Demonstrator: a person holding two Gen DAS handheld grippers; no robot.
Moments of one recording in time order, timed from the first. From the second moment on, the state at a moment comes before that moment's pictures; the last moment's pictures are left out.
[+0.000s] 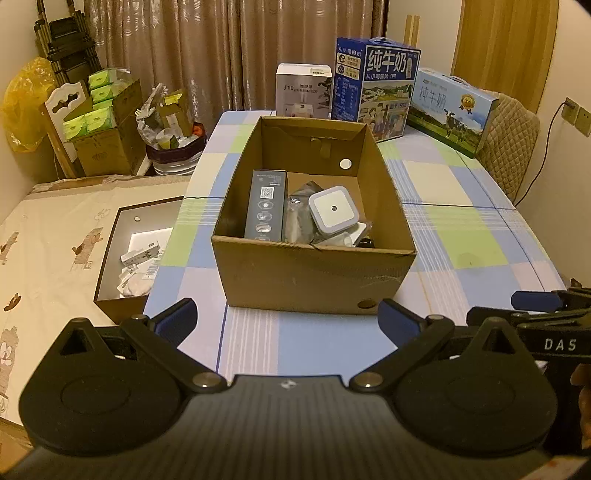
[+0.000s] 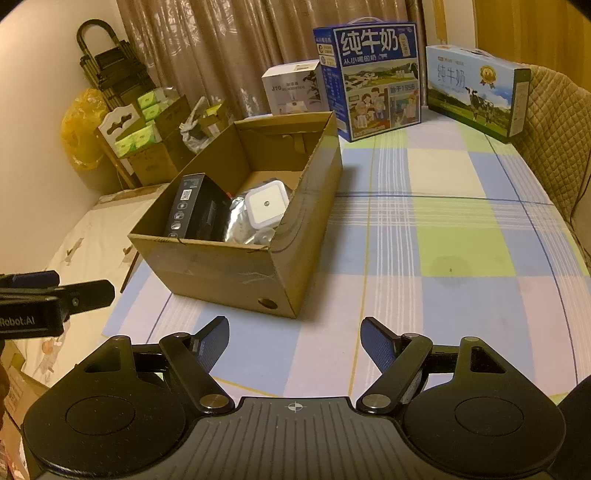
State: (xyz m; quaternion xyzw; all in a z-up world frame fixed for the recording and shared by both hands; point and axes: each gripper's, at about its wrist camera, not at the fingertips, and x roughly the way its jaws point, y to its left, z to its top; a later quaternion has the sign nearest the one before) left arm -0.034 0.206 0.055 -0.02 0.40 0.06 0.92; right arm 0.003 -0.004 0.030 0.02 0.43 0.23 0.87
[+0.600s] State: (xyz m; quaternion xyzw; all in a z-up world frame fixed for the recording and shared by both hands) left arm -0.032 0.197 0.039 -0.02 0.41 0.06 0.91; right arm 0.004 -0.006 0.026 0.02 0.43 0.23 0.87
